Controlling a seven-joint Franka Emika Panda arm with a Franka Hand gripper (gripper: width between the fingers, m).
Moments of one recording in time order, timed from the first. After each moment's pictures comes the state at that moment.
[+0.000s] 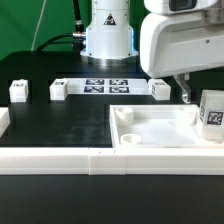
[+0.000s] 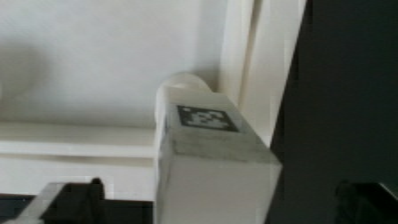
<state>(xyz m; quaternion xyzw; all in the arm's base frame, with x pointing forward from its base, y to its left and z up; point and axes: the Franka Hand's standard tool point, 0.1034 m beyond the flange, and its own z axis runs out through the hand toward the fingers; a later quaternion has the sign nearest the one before) 0.632 0.123 0.092 -1.00 -0.08 -0.01 0.06</state>
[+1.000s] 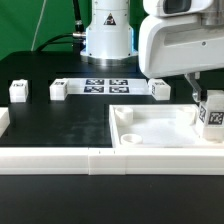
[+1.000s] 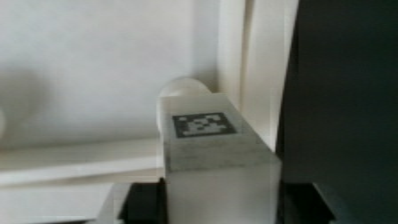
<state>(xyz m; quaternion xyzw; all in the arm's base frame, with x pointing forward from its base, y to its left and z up) 0.633 0.121 0.092 -0.99 0.08 0.00 0.08</state>
